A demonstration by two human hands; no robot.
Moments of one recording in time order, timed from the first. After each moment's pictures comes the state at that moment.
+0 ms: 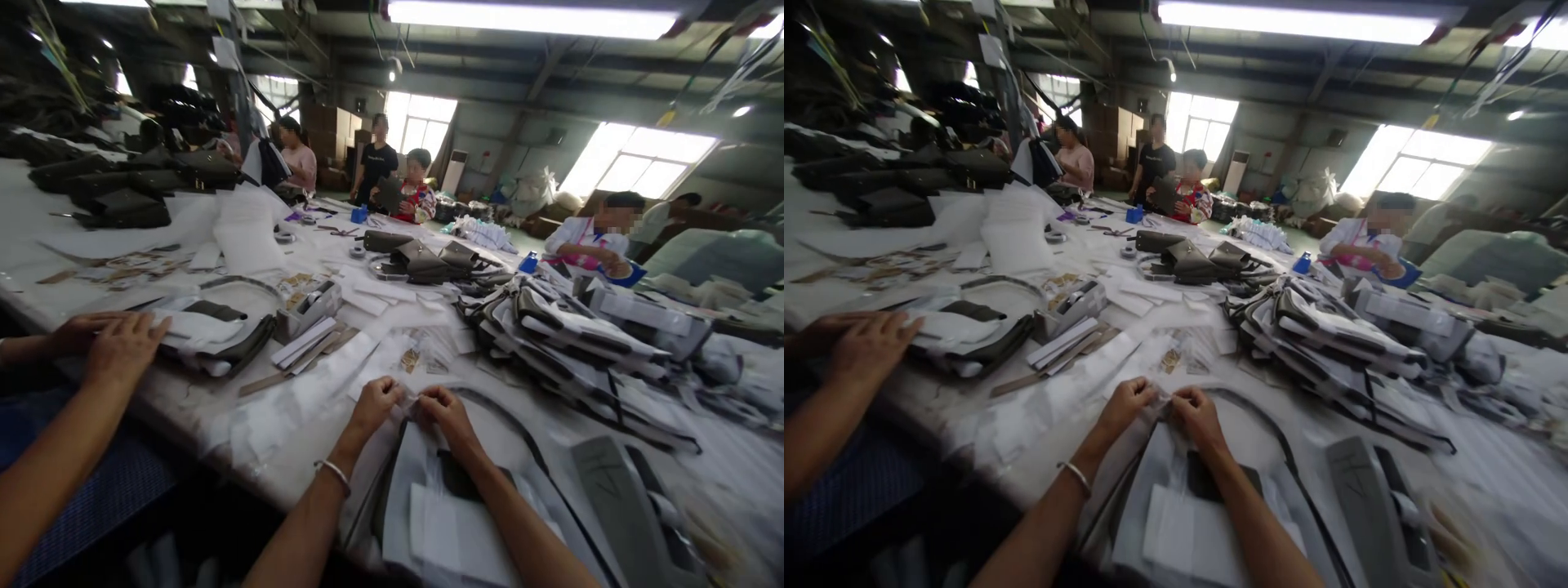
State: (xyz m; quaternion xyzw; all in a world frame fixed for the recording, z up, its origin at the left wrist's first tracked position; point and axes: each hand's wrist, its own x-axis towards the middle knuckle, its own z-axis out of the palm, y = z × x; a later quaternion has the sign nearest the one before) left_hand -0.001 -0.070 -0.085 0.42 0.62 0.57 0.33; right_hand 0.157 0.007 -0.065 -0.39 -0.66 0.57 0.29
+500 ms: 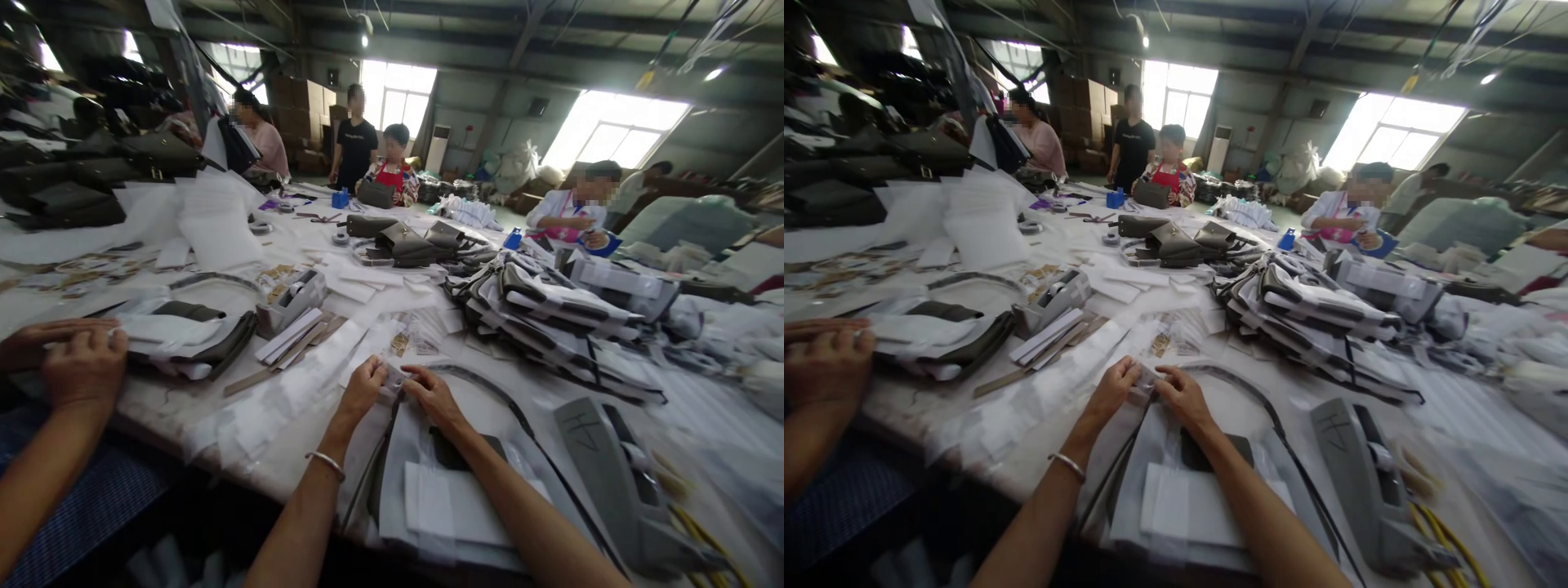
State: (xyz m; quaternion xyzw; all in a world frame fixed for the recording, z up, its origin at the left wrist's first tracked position) left_hand -0.009 -0.068 -0.088 0.41 0.60 0.60 0.33; right_hand 0.155 0.009 -0.071 -0.35 -0.73 0.52 0.27
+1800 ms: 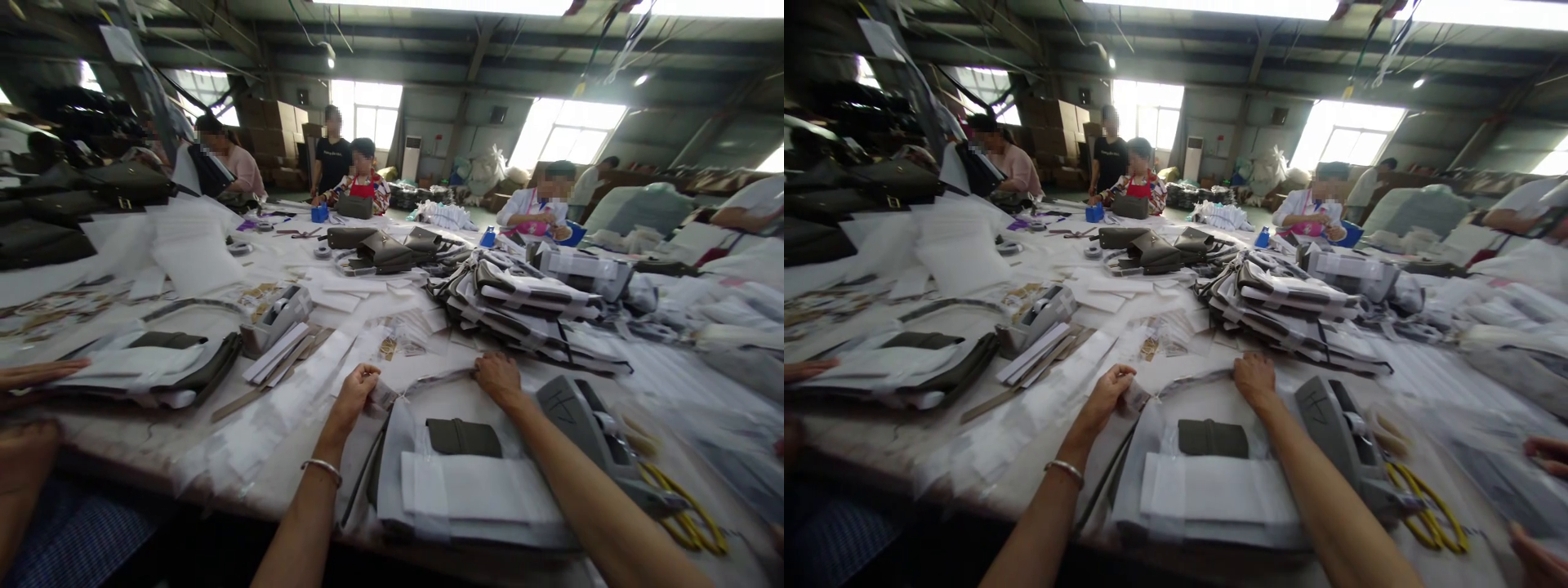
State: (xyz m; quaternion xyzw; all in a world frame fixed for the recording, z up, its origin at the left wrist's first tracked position) left_hand -0.008 -0.063 -0.099 0.31 0.54 0.63 0.47; right_hand 0.260 0.090 -0.029 -0.55 -0.83 -0.06 -0.06
